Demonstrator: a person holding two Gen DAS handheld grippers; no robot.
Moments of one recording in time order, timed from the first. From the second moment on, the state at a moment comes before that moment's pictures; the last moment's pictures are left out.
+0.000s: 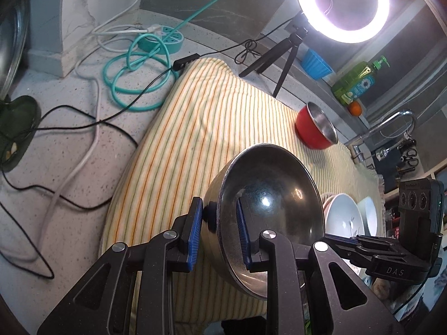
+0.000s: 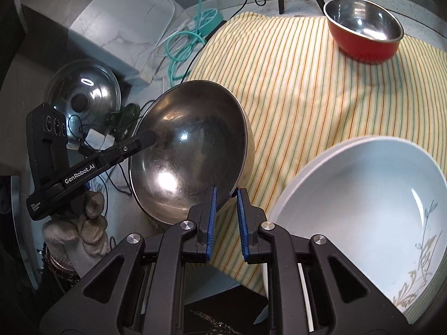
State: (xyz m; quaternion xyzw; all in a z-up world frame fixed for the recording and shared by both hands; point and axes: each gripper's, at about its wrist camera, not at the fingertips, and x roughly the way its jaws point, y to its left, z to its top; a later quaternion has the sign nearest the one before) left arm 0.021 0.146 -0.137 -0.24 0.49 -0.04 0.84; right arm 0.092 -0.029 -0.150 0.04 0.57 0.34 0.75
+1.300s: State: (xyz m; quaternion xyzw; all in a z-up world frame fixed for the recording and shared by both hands) left arm 0.017 0.132 -0.114 -0.19 0.48 -0.01 0.86; right arm 0.081 -0.068 -0.109 0.01 0.50 0.31 0.81
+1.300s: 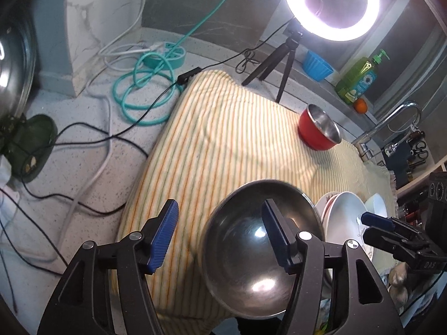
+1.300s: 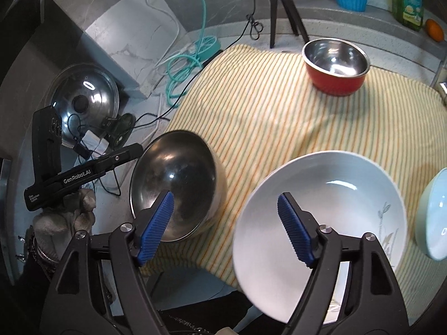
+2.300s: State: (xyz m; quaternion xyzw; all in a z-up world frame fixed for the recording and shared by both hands) left arm 0.194 0.026 -0.106 -0.22 0.49 -0.11 0.84; right arm 0.258 -0.182 -0.095 0.13 0.49 0.22 0.83
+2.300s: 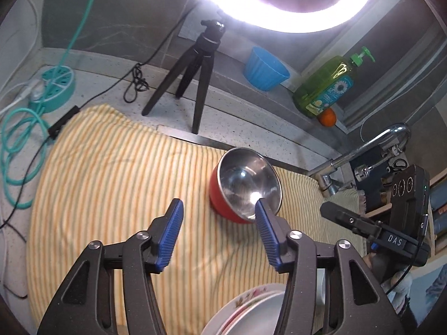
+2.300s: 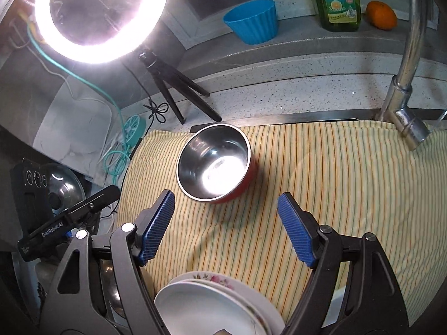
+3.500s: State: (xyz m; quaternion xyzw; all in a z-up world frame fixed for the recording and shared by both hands) left arm 0.256 -0.007 -0.161 -0.21 0.55 -0.10 0.80; right arm 0.335 -0.160 -0.152 0.11 0.56 0.23 0.78
